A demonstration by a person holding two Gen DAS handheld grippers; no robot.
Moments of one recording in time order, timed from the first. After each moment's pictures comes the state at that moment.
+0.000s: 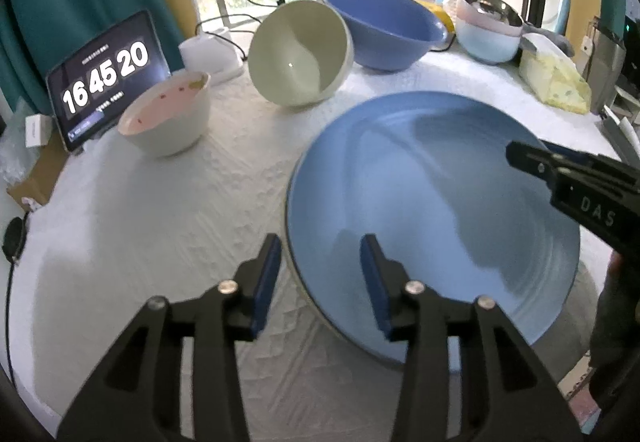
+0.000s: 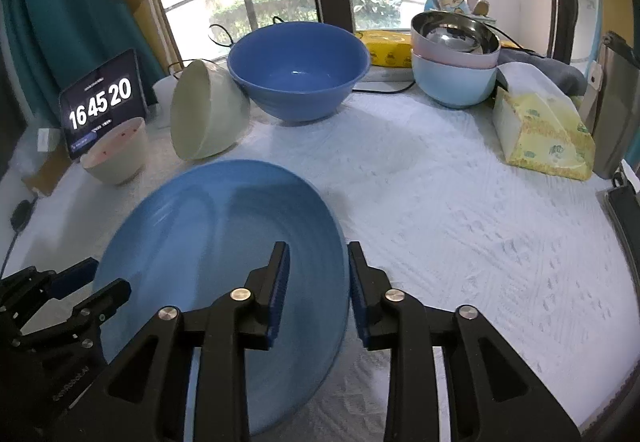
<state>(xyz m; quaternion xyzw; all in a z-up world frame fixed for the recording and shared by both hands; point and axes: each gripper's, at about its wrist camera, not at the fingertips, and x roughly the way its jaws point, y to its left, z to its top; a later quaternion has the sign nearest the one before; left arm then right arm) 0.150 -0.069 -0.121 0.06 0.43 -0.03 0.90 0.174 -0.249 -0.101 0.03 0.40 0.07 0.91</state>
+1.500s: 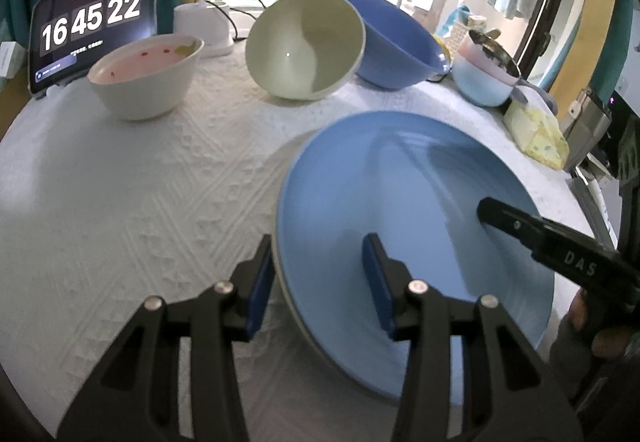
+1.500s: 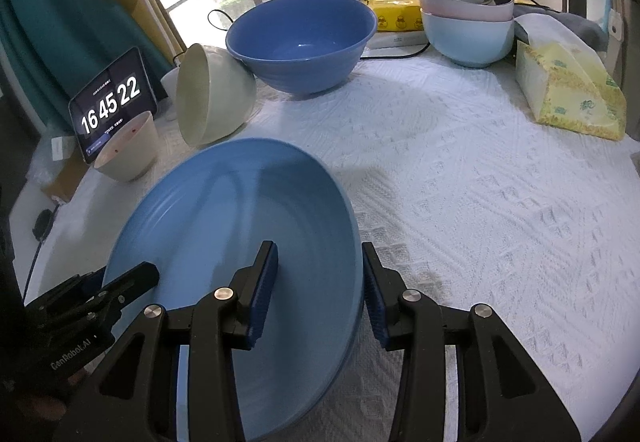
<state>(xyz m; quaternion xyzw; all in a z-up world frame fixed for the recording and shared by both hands) 0.164 -0.042 -0.137 -0.07 0.42 -0.08 0.90 0.184 -0.258 -0.119 0.08 0.43 0.11 0.89</state>
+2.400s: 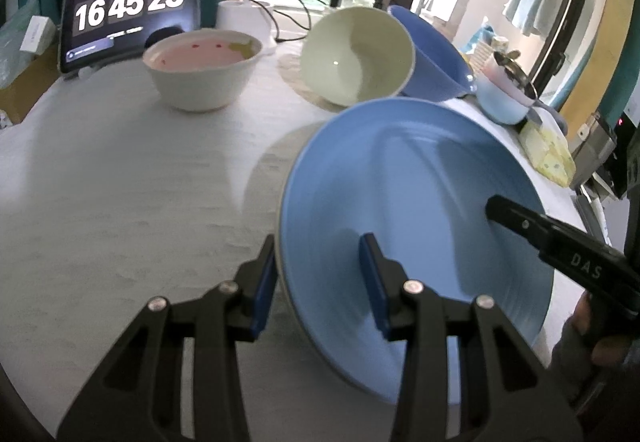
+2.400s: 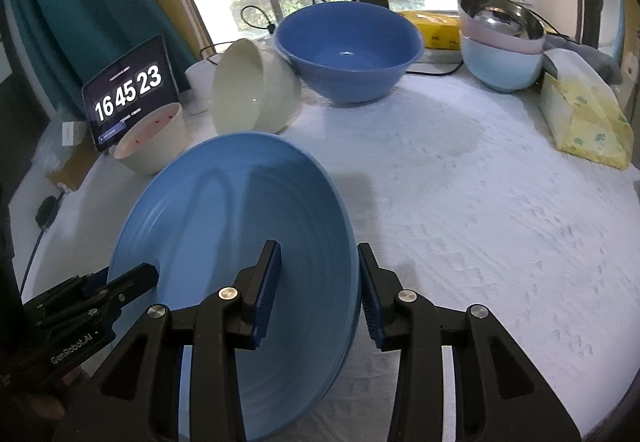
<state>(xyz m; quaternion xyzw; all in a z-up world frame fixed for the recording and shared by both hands) 0.150 0.005 -0.130 -0.09 0.42 -0.06 0.90 0.180 -0.213 -0.104 0.05 0.43 0.12 0.89</state>
